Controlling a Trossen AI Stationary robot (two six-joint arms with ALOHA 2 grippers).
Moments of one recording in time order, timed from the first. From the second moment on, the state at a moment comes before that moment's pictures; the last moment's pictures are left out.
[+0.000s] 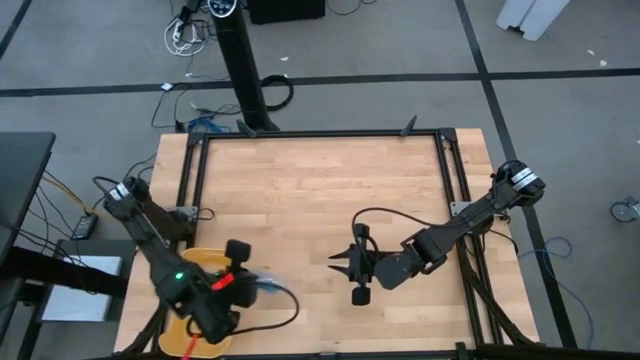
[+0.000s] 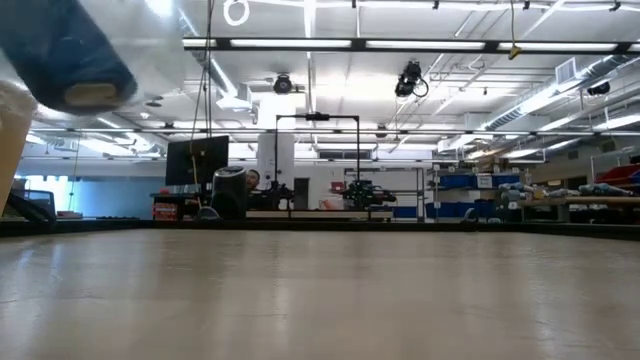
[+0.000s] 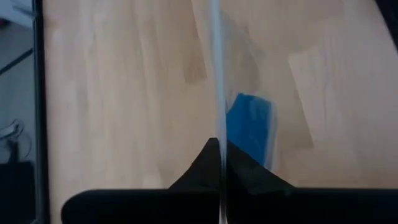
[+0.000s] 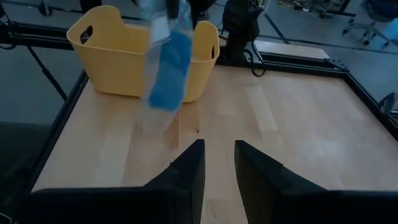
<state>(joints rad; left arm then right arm) -0.84 1.60 1.57 -1.31 -0.61 -0.50 0.56 1.58 1.19 -0.12 0.61 0.16</state>
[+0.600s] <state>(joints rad) -0.92 1.60 1.75 -1.57 -0.41 -0.73 0.55 1.58 1.19 -0.14 0.61 0.16</state>
